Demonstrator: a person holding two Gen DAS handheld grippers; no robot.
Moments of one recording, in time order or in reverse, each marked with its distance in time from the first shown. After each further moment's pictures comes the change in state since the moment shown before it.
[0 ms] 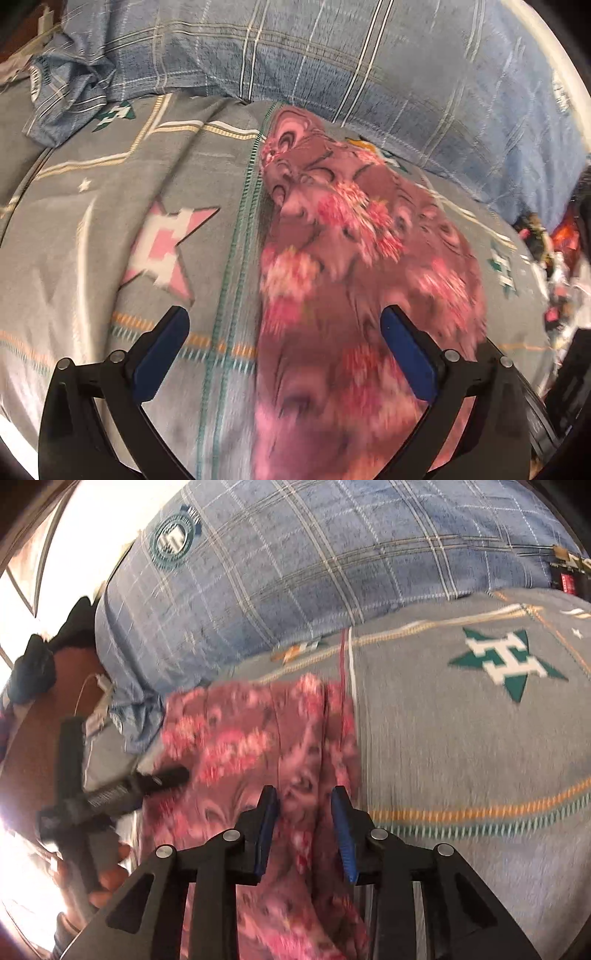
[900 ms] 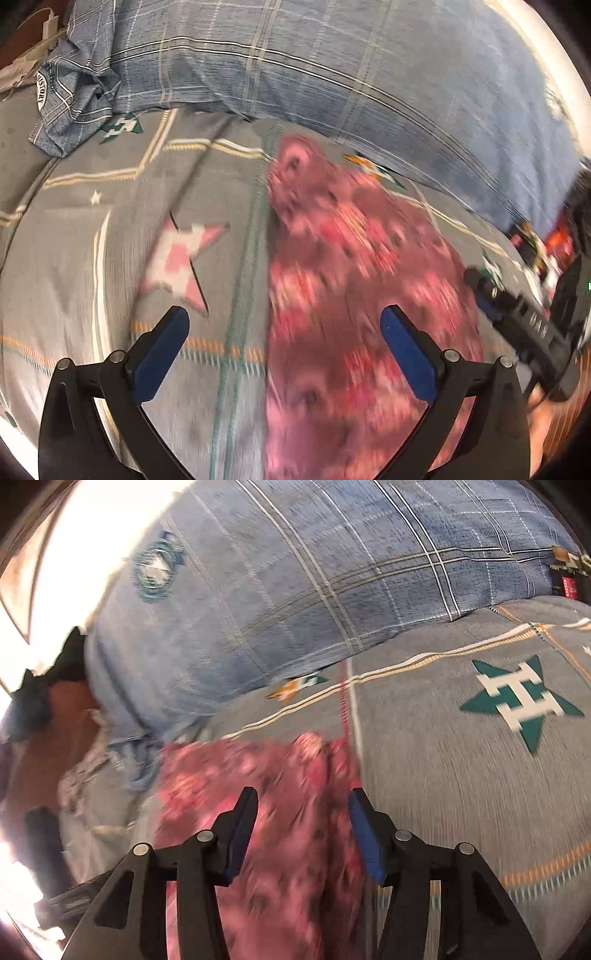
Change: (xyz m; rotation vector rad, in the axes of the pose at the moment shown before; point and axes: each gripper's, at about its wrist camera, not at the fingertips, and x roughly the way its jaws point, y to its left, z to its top) left arm -0.004 0.003 0.025 -0.003 -0.027 0.021; right arm 0.033 -0.004 0.055 0.106 -0.041 -0.012
